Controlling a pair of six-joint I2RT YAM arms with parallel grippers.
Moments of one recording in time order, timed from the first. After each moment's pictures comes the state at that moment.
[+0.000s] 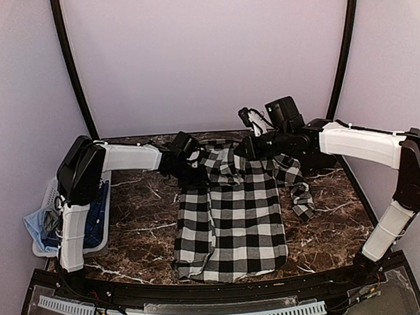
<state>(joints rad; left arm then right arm) -0.67 2.17 1.58 -0.40 0.24 -0.57 0.65 1.63 1.29 -0.28 -0.31 0.25</state>
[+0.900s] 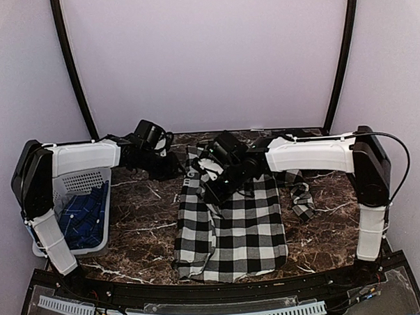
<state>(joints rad) -0.56 1.79 1.31 -0.38 0.23 -0.62 0.94 1.92 1.52 -0.58 -0.22 0.20</state>
